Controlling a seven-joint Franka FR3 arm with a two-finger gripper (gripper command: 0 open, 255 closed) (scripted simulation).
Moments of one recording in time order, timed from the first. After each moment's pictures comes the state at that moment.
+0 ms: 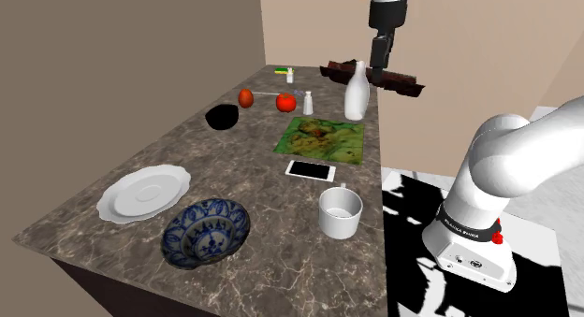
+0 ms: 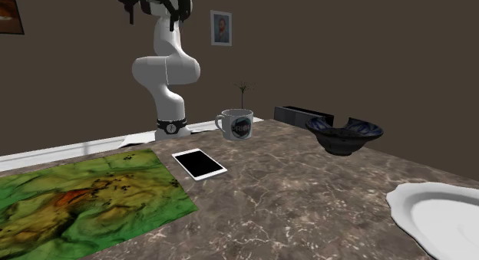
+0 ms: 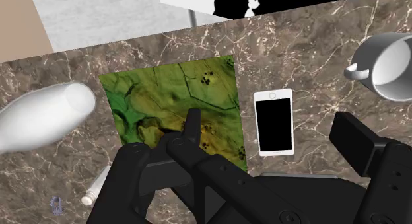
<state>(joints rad) 0.00 -0.79 0.07 -2.31 -0.08 1.50 -0.15</state>
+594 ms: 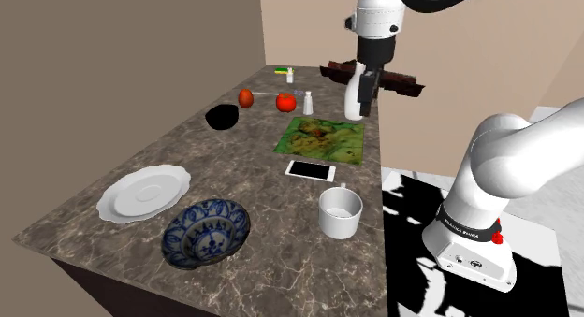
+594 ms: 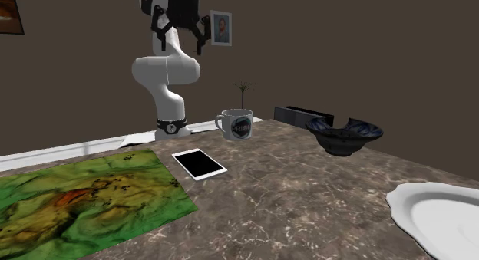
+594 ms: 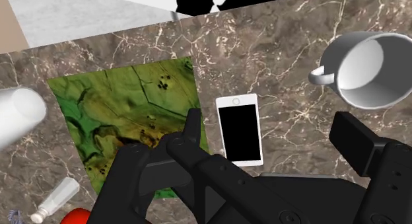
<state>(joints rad) 0.06 -0.84 0.18 -2.47 0.03 1.62 -0.03</state>
